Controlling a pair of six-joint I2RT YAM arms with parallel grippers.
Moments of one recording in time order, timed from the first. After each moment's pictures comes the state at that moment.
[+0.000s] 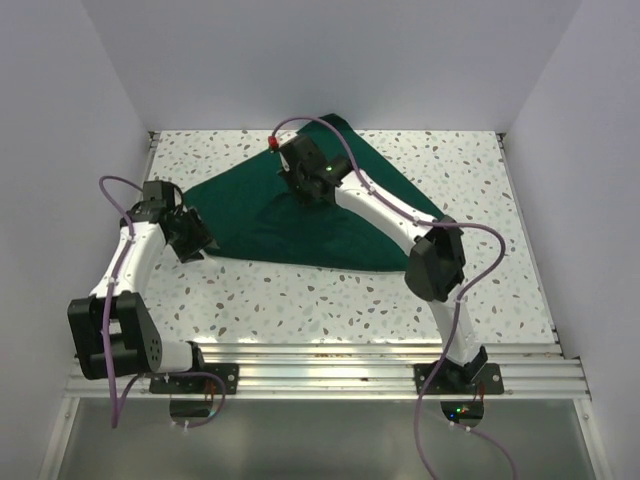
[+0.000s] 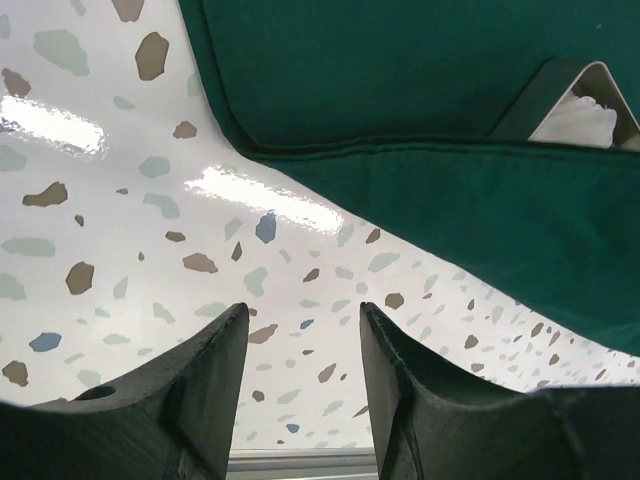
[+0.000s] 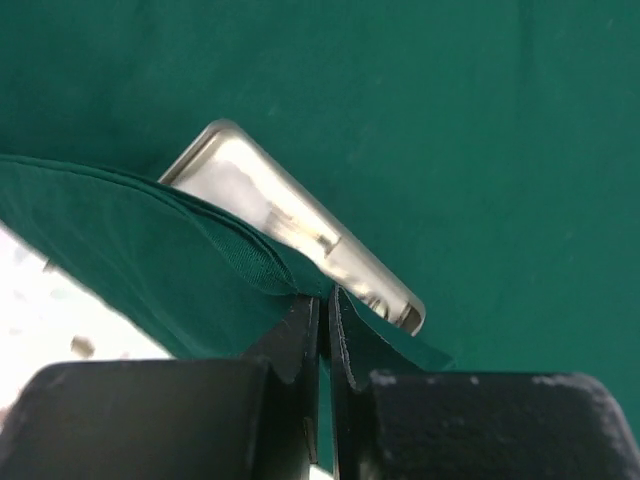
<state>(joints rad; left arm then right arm) 0.14 1.34 0.99 -0.78 0.19 -0.48 0.80 2.11 2.03 -0.74 0.24 0.08</state>
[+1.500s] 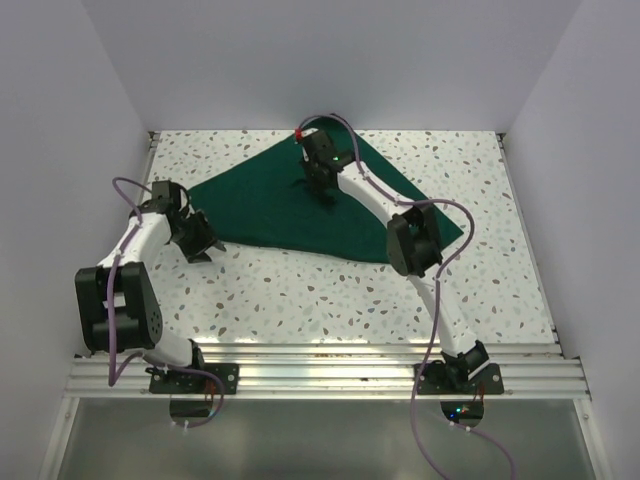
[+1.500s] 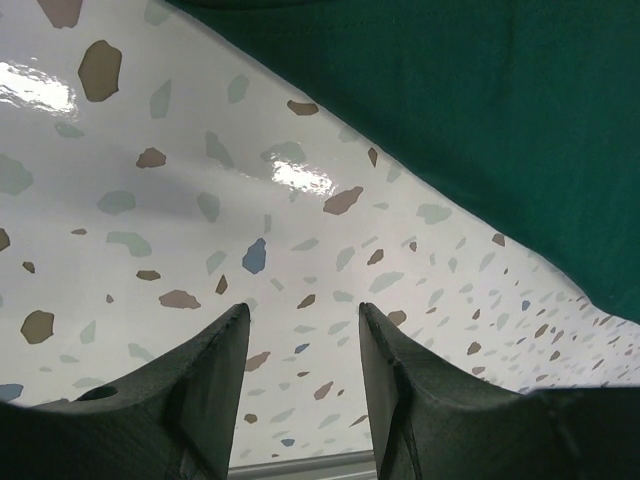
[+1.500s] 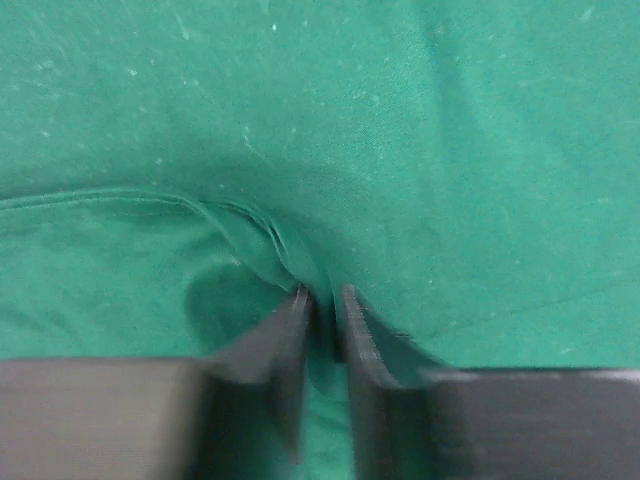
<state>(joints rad) 0.14 1.51 1.00 -0.71 0.25 -0.47 0.60 2.51 2.33 -0.68 0.19 0.10</state>
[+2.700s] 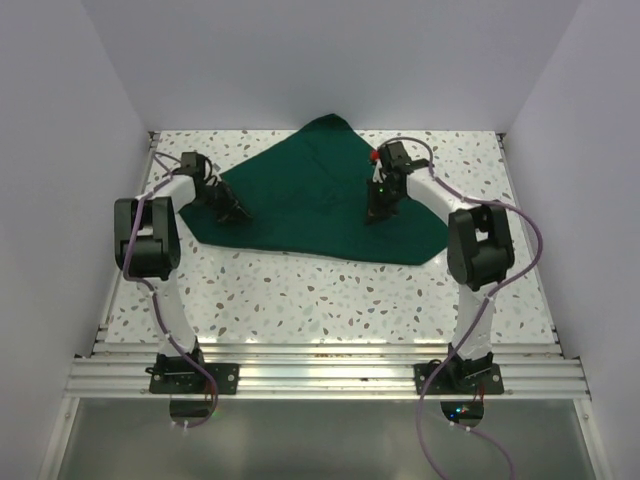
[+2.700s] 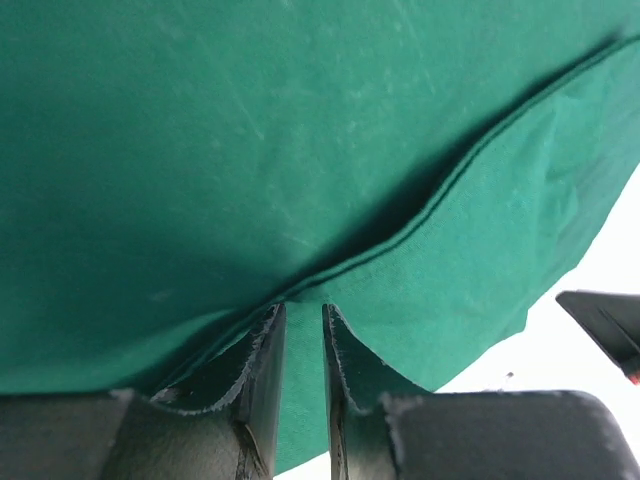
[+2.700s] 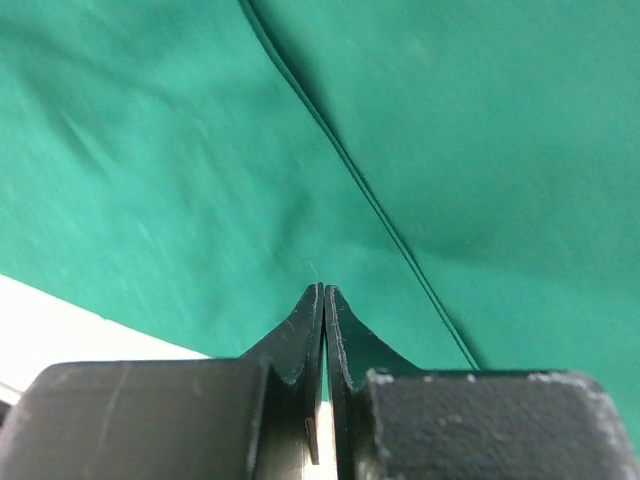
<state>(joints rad) 0.06 2.07 1.42 -0.53 0.55 -0.56 0.34 2.09 1.65 -0.73 -0.23 0.30</state>
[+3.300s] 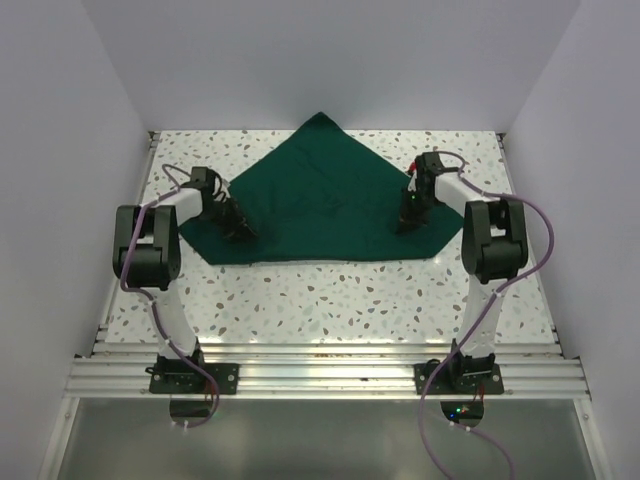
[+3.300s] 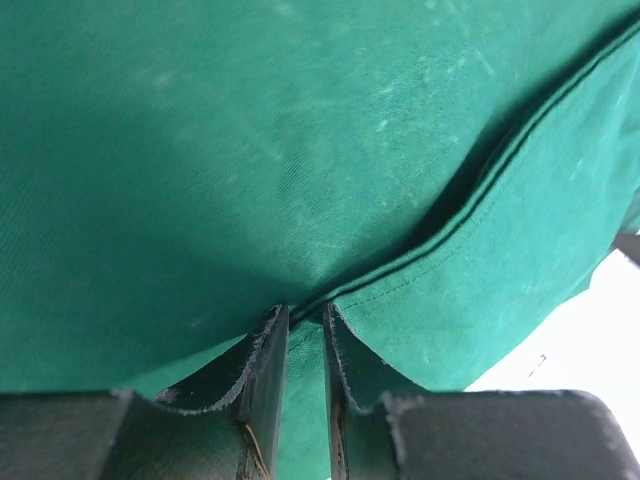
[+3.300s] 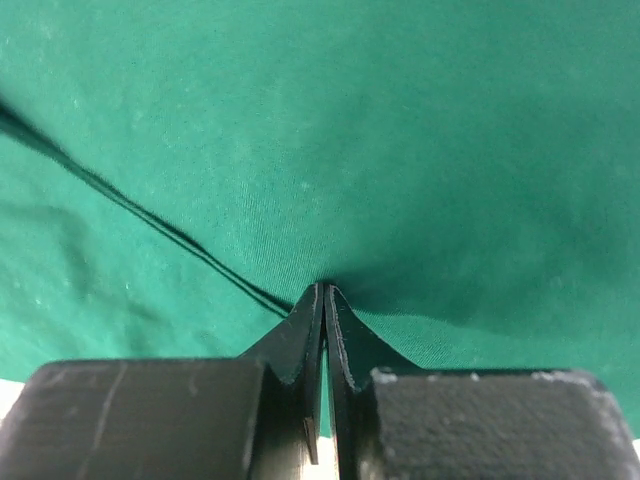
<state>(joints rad) 0.02 1.99 1.27 -0.52 0.49 -0.54 0.14 2.05 1.46 -0.69 -0.22 0.30</state>
